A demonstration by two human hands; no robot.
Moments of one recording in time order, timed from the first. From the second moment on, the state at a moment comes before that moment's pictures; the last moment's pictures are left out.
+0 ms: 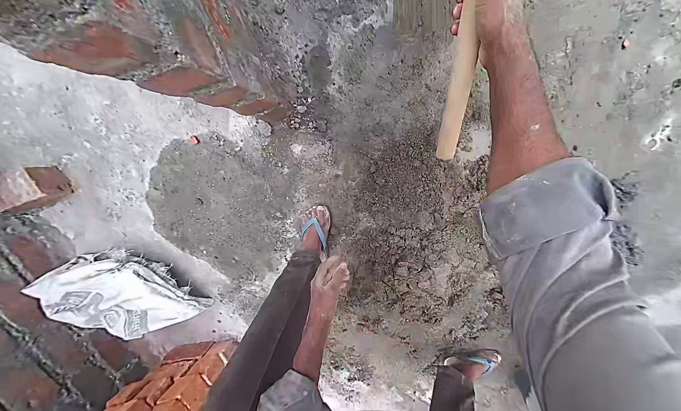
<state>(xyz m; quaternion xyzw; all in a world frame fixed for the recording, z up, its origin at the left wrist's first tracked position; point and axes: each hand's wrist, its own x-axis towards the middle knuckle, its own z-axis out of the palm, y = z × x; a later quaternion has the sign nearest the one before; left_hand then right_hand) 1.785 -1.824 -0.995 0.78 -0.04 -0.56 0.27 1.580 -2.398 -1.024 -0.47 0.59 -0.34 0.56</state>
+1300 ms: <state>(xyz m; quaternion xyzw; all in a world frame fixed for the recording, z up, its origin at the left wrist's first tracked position) 1.612 -1.758 -0.882 0.64 -0.04 -0.72 0.27 1.473 -1.560 -0.908 -0.37 0.70 0.14 0.59</state>
